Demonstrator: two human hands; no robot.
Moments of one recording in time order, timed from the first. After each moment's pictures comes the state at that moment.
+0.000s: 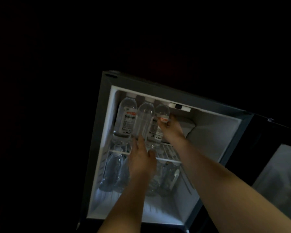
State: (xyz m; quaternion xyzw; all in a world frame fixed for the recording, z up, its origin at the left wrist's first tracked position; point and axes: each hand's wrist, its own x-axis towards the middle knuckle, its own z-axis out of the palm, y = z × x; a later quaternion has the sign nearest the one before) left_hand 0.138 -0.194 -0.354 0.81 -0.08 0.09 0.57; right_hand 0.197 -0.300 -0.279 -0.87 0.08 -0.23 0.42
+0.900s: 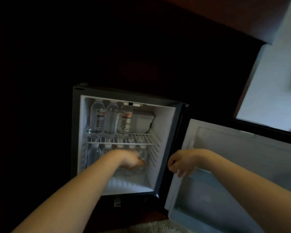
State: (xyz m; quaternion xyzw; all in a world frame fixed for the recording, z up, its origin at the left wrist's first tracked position) left_hand 0.015 -0.184 -0.267 0.90 -0.33 -0.24 0.16; right_hand -0.060 -0.378 -0.244 -0.95 0.13 0.23 0.18
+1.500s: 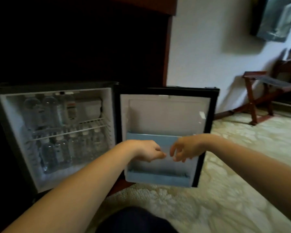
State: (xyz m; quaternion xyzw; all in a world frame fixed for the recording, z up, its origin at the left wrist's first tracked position) left_hand -0.177 -0.336 -0.245 0.83 -0.51 -0.24 0.04; right_hand -0.264 -0.478 -0.242 -0.95 0.17 0.21 0.17
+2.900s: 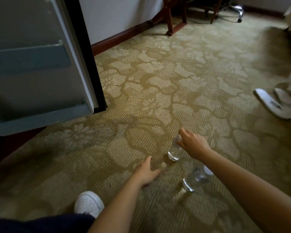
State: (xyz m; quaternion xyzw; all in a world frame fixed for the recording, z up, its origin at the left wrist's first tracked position) left_hand -0.454 -0.452 -0.550 0.73 -0.43 -0.50 0.16; right_hand -0.607 -0.587 -0.515 -0.88 0.47 0.06 0.05
